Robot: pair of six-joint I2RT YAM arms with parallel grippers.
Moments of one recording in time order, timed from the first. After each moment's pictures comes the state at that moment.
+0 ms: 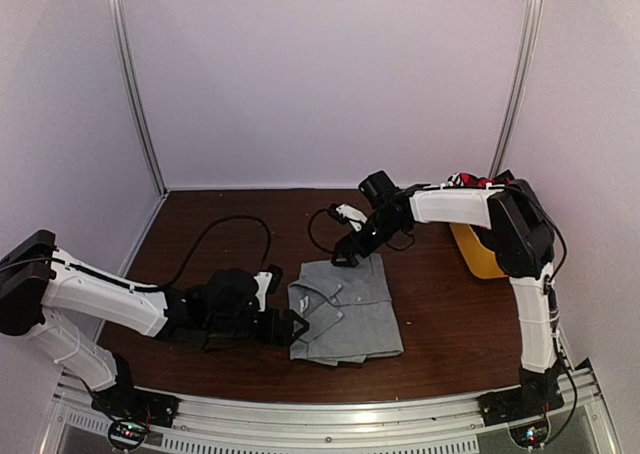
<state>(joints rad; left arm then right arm) -1.07 1.45 0.58 0.20 -0.05 -0.72 0.60 2.17 1.66 -0.49 -0.34 -0.14</state>
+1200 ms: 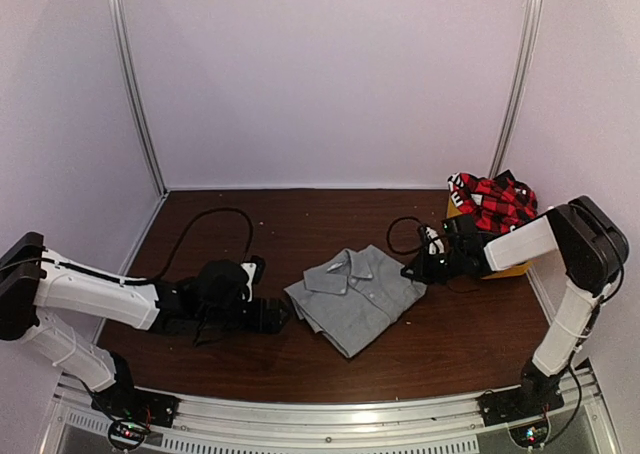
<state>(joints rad) -1.00 1.39 0.57 0.10 -0.13 -0.71 0.35 1.78 0.81 0.15 -0.48 0.49</state>
